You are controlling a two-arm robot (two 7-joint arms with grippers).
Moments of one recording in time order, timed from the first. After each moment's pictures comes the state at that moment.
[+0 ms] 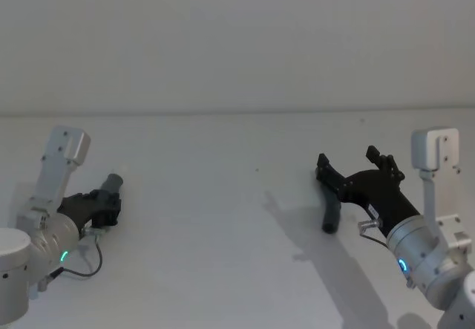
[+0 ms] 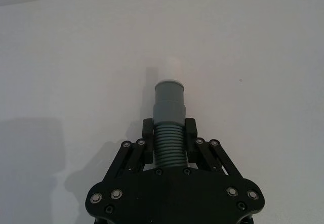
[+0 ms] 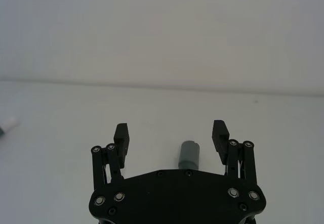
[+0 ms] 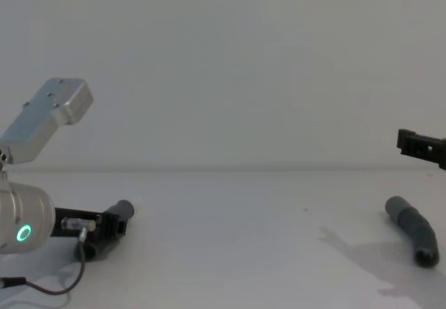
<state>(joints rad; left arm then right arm) -0.28 0.22 0.27 -1.52 -0.26 0.59 -0.04 0.01 0.30 -0.20 -1.77 0.31 0.17 0.02</state>
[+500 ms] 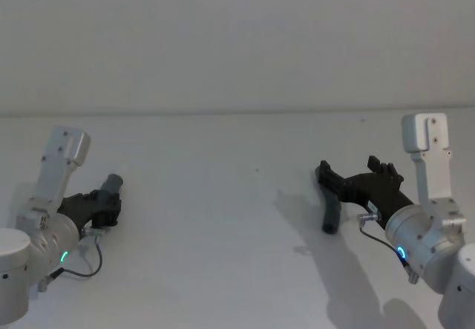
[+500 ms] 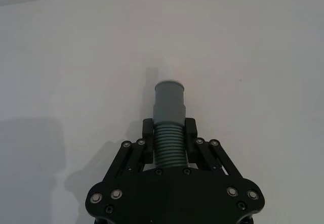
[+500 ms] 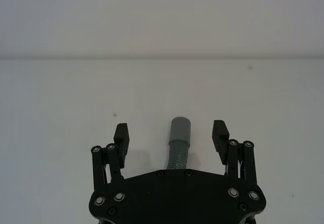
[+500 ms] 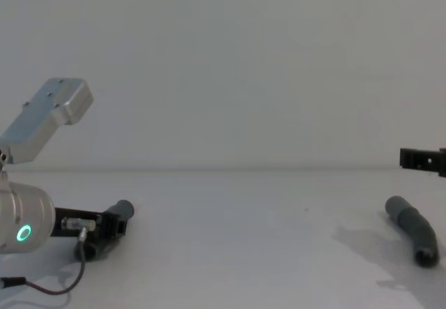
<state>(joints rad) -0.28 0.22 0.27 -1.52 -0.26 0.59 -0.04 0.07 0.27 -0.18 -1.79 0.33 0.44 -0.04</state>
